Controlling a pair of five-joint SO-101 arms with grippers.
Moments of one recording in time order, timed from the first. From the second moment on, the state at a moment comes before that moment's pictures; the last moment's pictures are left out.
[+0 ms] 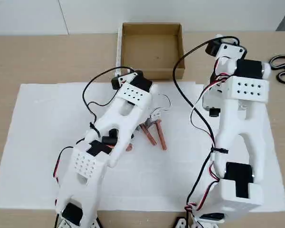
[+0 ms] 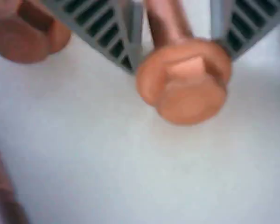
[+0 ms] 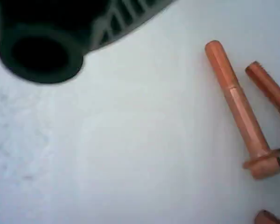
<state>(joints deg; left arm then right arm) 24.4 43.7 -29.9 92.1 55.3 4.3 5.2 -16.7 98.6 2.6</state>
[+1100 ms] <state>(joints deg) 20.0 40.1 -49.6 99.5 42.4 4.3 -9.1 -16.7 98.6 2.6</state>
